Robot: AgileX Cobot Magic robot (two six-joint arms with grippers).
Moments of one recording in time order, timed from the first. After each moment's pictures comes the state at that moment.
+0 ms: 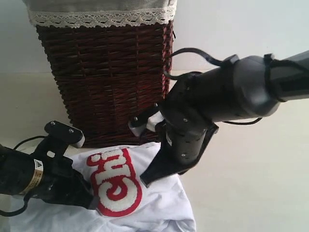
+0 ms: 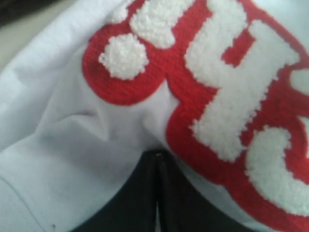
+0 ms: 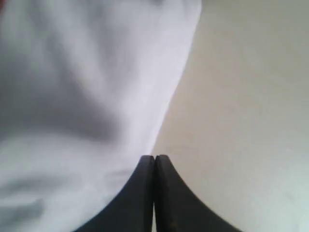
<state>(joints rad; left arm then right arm) -0.55 1.66 -0.54 1.68 -0.13 -1.73 0.67 1.88 -1.13 -0.29 0.73 0.37</state>
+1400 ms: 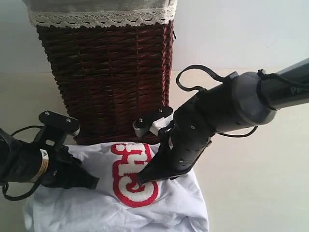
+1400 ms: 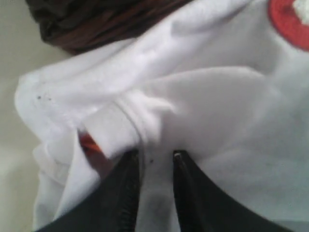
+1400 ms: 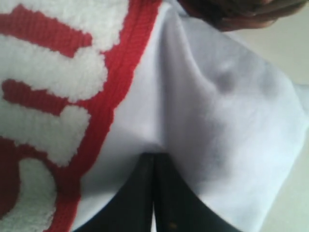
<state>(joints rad) -0.55 1.73 -0.61 1.67 0.08 -1.78 0.58 2.00 -1.05 -0.11 0.46 0.25</state>
